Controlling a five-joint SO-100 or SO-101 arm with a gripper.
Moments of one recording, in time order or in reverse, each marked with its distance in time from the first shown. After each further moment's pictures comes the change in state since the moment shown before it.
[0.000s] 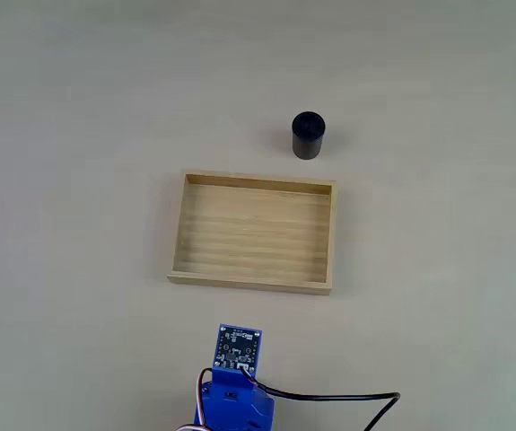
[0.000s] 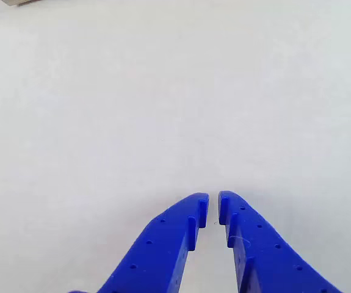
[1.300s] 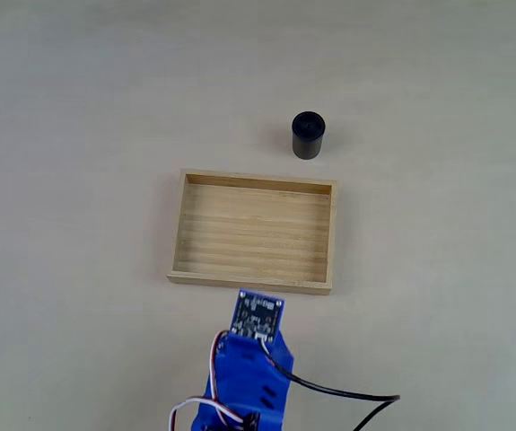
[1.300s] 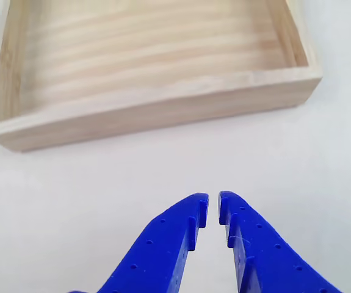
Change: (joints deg) arm 4.9 32.3 -19.5 -28.2 1.3
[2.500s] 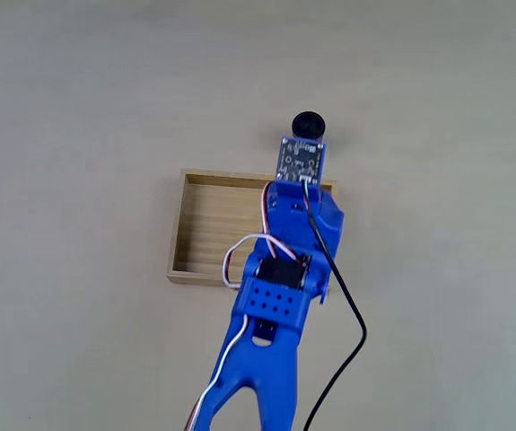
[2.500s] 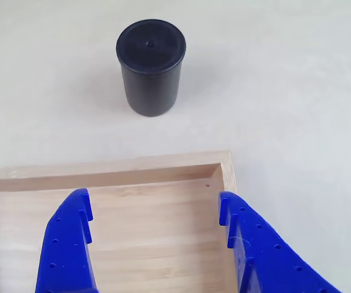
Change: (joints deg) arm 4.5 71.4 -55.1 -19.5 8.4
